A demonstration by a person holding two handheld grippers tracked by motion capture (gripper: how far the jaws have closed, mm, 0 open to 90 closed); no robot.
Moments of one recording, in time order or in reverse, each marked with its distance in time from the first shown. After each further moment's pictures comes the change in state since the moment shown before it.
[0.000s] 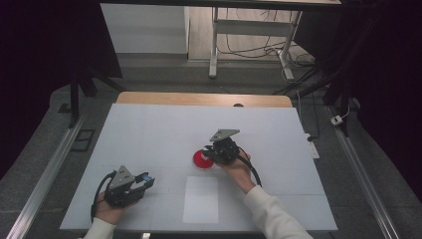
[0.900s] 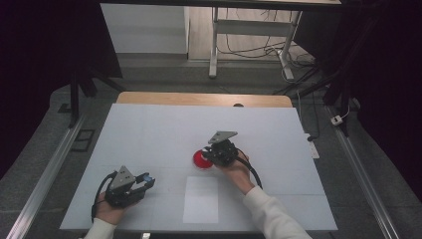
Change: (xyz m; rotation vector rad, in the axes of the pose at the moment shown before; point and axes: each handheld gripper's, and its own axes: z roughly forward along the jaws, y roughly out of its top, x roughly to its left) left arm -0.002 0.000 0.001 0.003 -0.002 0.003; right arm 0.004 -0.003 0.004 0.007 -0.023 -0.017
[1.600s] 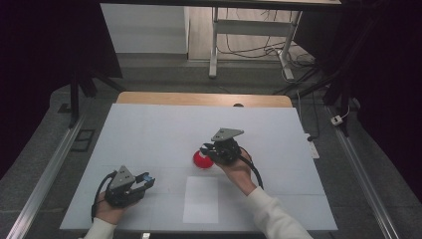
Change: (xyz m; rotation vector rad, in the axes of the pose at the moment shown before) left arm 0.001 0.000 0.000 -0.002 0.000 -0.002; right arm 0.008 0.015 -0.028 -0.104 0.027 0.003
